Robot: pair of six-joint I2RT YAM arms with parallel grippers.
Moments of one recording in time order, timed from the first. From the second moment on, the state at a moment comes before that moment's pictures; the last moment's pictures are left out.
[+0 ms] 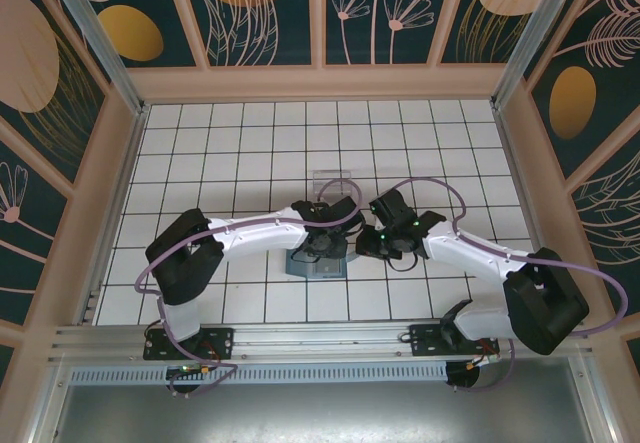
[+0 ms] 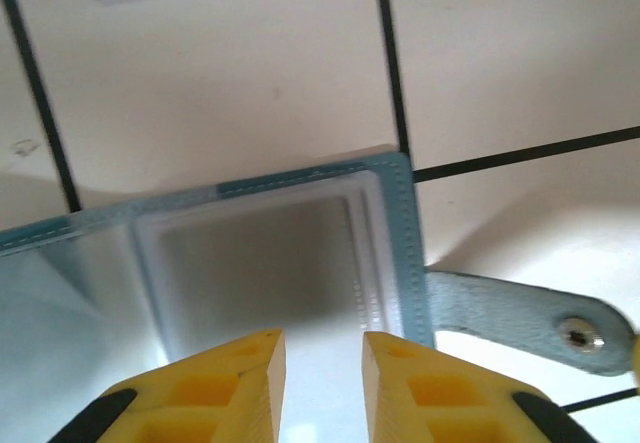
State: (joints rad) left arm -1.03 1.85 1.26 -0.68 -0.09 -0.90; right arm 0.67 1.30 0.68 -0.48 -0.22 0.75
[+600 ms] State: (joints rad) left arm -1.03 1.92 1.28 -0.69 -0.12 -0.92; right arm 0.67 1.29 0.68 -0.48 -0.21 0.75
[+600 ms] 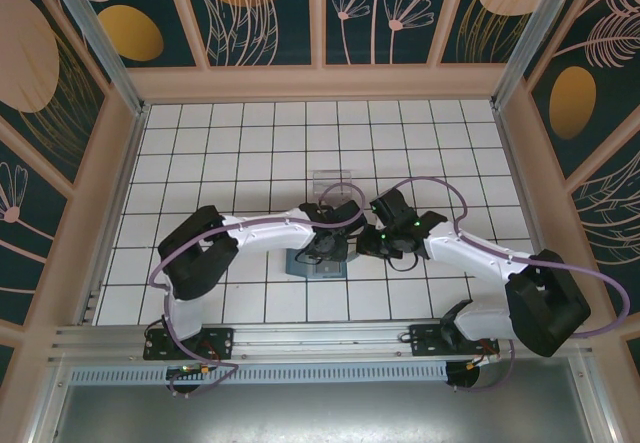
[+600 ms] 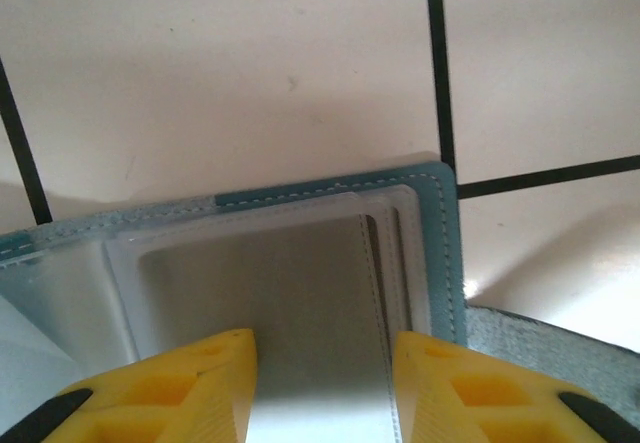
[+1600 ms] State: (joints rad) left arm -1.04 1.81 1.17 -0.56 -0.11 -0.94; right arm 0.67 1.25 0.69 -0.52 -0.20 0.75
